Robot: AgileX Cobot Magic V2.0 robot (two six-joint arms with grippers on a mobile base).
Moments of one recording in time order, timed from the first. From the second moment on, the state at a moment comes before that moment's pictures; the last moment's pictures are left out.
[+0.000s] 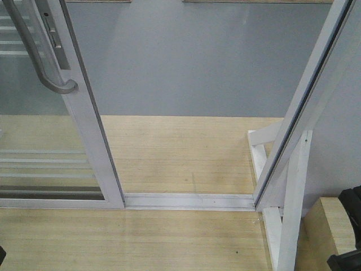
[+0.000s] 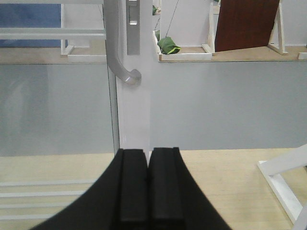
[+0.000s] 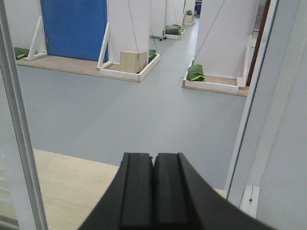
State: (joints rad) left arm -0.11 -0.01 0.03 0.13 0.26 -0.16; right arm 0.23 -0.01 0.03 -0.03 0.20 -0.02
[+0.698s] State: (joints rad) left arm -0.11 -0.01 0.03 0.13 0.26 -0.16; right arm 0.23 -0.01 0.03 -0.03 0.20 -0.02
